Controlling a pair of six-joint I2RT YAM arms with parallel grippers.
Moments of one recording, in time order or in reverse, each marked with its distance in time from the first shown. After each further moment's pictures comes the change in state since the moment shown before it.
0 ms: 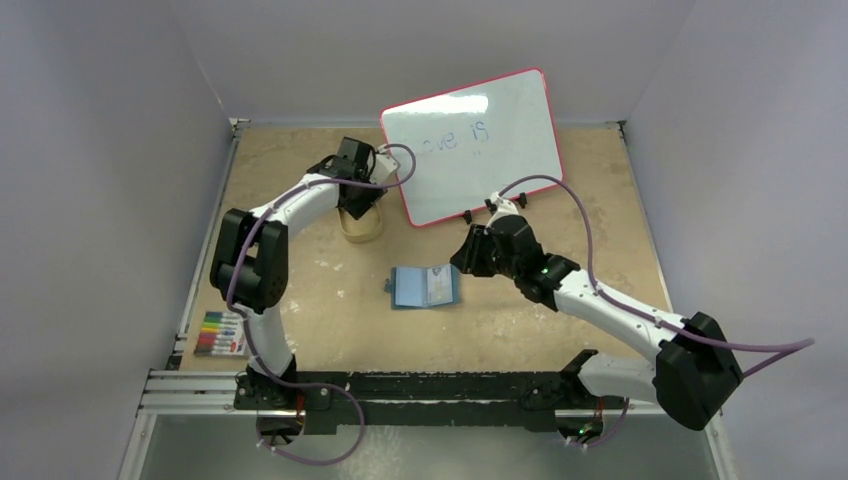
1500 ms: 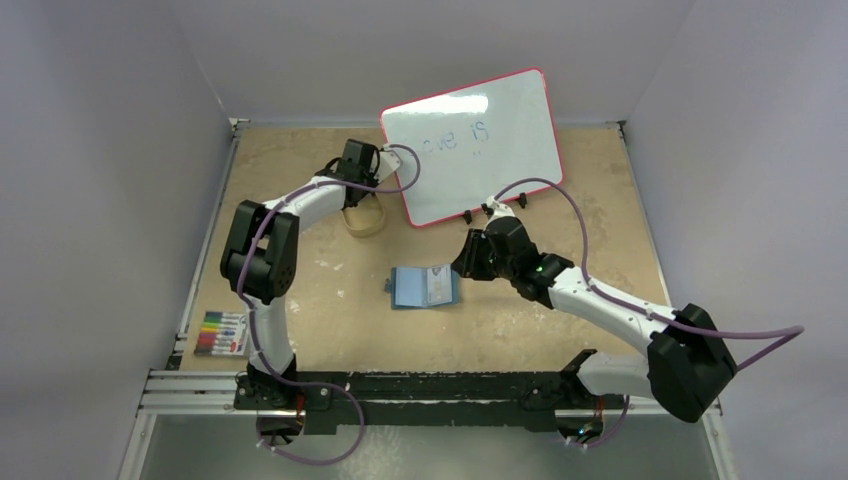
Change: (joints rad) left arm 0.004 0.103 -0.008 0.240 -0.134 0.132; right arm 0.002 0.048 -0.001 -0.029 -0.002 0.003
